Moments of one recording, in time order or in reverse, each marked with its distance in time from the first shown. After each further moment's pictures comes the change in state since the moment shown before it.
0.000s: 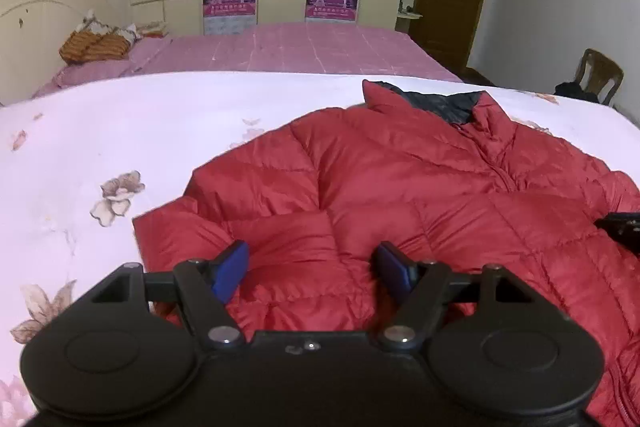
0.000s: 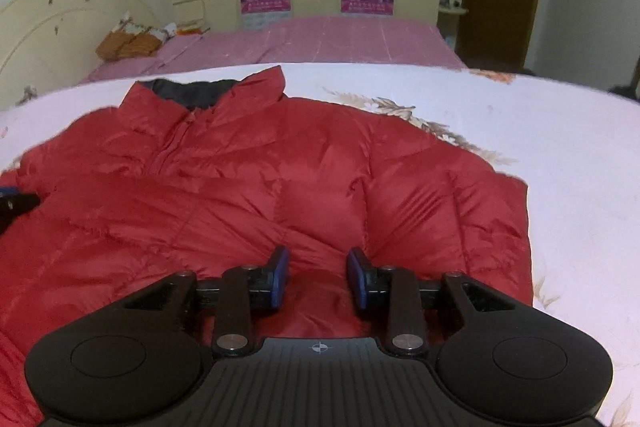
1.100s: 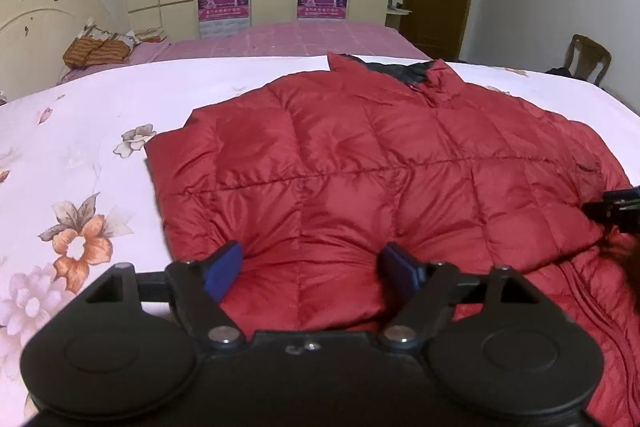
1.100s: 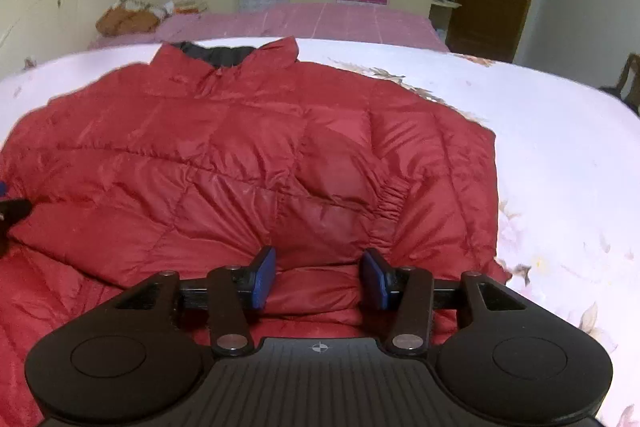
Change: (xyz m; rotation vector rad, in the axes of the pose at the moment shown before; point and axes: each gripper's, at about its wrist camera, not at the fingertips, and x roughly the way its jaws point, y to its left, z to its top) left arm -0.059 -0.021 -0.057 0.028 -0.005 -0.010; right arm -0.041 0.024 -0.034 -0.026 0.058 -0.053
